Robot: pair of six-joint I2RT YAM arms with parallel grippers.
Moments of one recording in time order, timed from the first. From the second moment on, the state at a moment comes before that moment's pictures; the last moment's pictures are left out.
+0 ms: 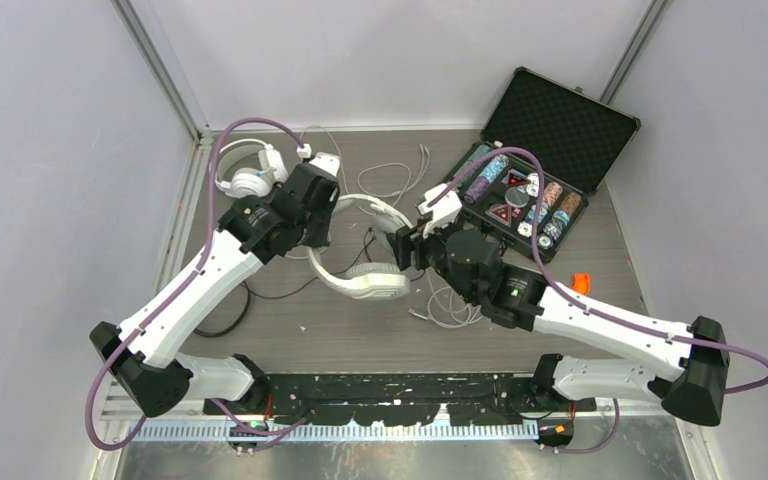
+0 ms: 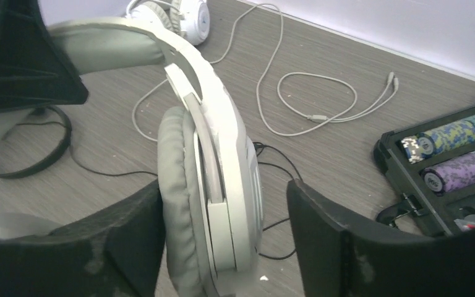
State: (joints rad) left arm -0.71 1.28 1.45 -1.03 -0.39 -0.32; right arm 1.06 1.10 0.89 0.04 0.48 0.14
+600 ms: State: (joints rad) left arm -0.47 1.25 1.56 -1.11 -0.16 -0.31; right arm 1.05 0.80 0.76 -0.01 0.25 0.08
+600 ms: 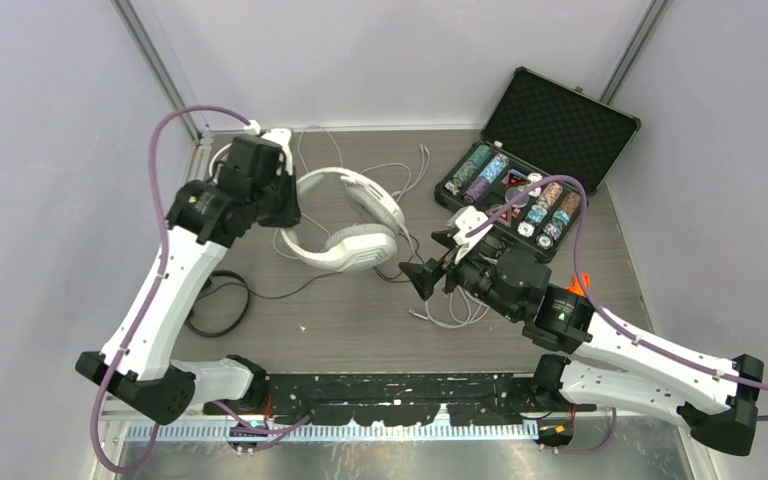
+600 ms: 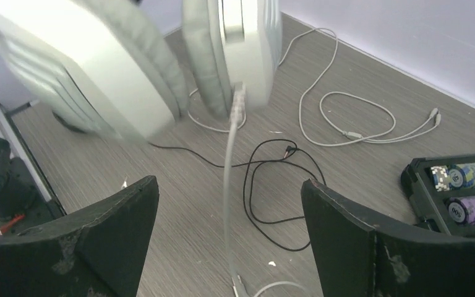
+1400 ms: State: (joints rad) left arm -0.36 1.26 1.92 -1.30 0.17 -0.40; right arm 0.95 0.81 0.64 0.09 -0.13 0.15
